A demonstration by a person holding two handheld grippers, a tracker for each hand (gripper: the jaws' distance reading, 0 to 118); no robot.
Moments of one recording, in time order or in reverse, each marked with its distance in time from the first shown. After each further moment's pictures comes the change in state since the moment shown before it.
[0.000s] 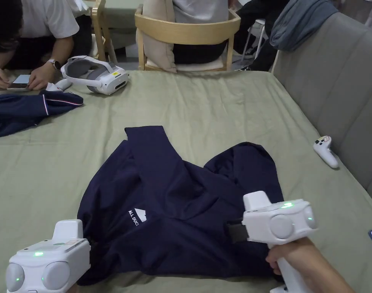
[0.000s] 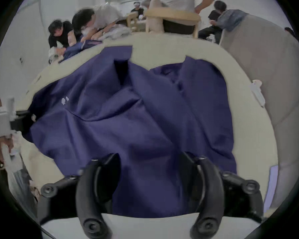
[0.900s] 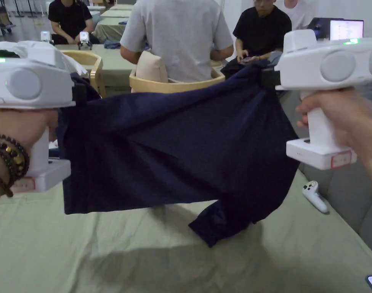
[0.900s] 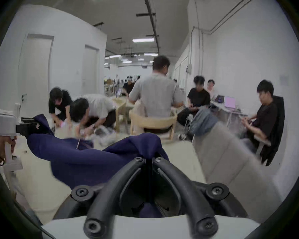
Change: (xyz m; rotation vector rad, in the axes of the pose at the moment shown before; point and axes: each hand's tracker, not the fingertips) left arm 0.037 0.377 0.185 0.556 -0.046 -0.085; right arm 0.080 0.264 0.304 0.735 -0.178 -0.044
